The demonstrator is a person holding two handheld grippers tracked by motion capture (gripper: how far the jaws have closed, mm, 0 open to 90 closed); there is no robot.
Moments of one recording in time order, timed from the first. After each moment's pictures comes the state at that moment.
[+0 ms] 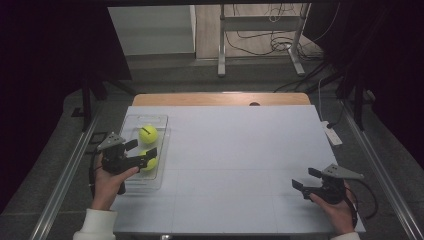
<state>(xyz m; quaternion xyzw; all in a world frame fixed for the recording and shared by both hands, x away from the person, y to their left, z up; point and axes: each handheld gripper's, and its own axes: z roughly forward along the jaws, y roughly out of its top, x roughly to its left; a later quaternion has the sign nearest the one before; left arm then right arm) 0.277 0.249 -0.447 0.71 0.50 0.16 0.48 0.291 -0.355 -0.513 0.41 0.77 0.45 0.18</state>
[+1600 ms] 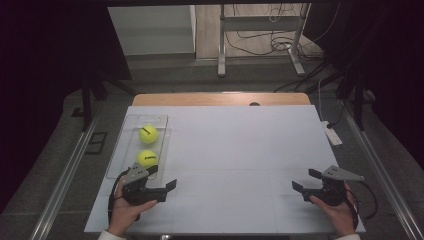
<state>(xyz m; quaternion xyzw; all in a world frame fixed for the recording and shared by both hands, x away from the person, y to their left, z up) 0.232 0.198 -0.493 0.75 0.43 0.16 0.47 0.286 -0.354 -0.512 0.40 0.78 0.45 0.18</state>
